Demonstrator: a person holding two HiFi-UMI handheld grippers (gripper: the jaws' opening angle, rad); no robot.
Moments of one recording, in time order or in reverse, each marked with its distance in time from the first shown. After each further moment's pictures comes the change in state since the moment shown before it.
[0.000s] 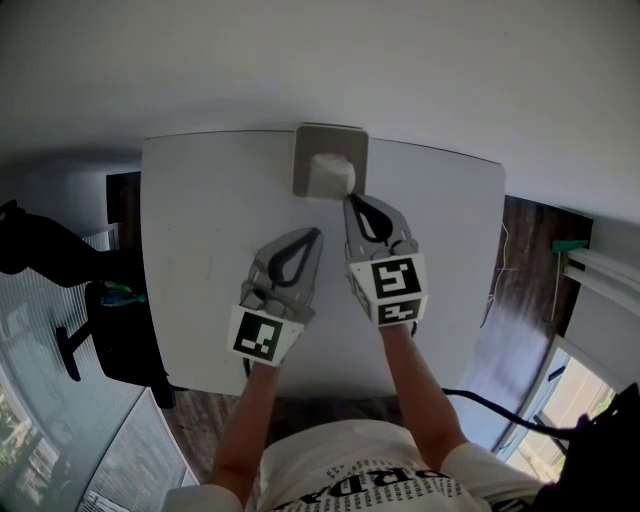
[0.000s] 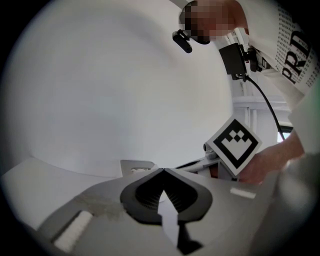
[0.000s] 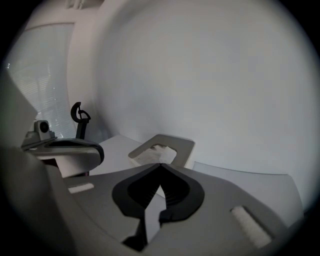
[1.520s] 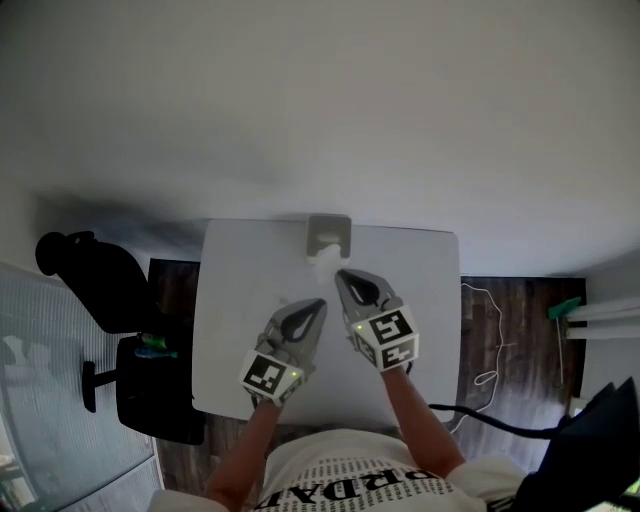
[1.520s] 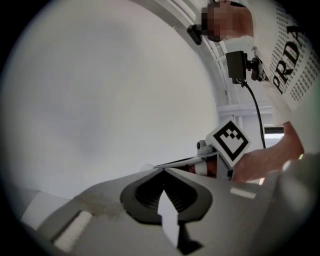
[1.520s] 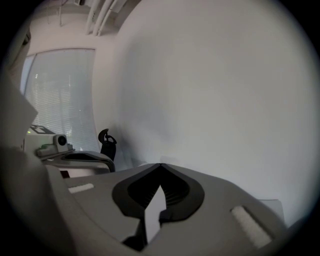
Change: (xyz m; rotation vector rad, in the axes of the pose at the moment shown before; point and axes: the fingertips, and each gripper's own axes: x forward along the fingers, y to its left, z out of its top) left arm -0.088 -0.100 0.111 0.099 -0.073 -0.096; right arm -0.149 0.069 0.103 -0.040 -0.198 0.182
